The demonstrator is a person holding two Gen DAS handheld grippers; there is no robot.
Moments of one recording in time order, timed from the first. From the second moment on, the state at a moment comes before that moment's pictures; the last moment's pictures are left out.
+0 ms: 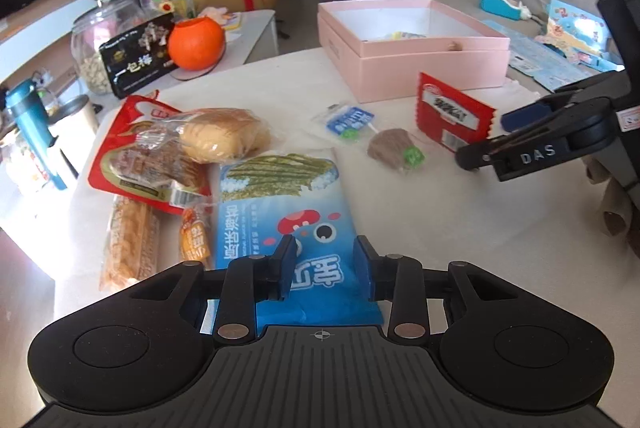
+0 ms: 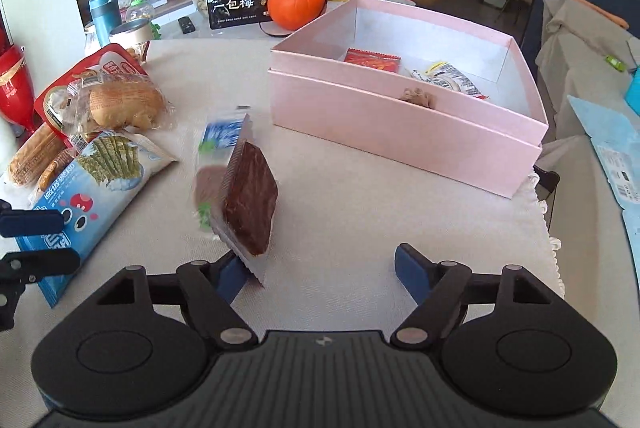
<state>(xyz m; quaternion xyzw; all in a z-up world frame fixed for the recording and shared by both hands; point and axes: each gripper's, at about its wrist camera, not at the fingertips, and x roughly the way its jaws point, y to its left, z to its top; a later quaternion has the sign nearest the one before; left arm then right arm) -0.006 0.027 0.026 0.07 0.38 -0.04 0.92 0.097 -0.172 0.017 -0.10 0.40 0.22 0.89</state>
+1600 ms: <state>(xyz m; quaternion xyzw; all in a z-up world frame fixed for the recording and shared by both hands) 0.066 -0.010 0.012 0.01 0.37 -0.07 0.93 0.117 -0.212 0.001 -0.01 0.37 0.14 0.92</state>
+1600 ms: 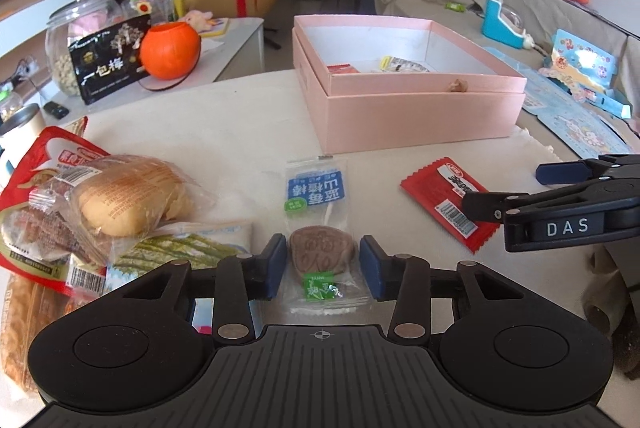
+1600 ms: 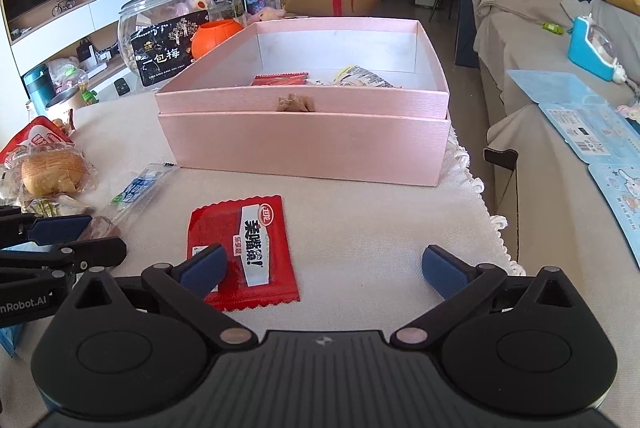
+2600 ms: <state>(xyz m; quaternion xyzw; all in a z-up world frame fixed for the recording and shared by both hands) 0.009 -0.004 0.002 -0.02 0.33 -0.13 0.94 0.112 -0.188 0.012 -0.01 0.38 0.18 0.91</state>
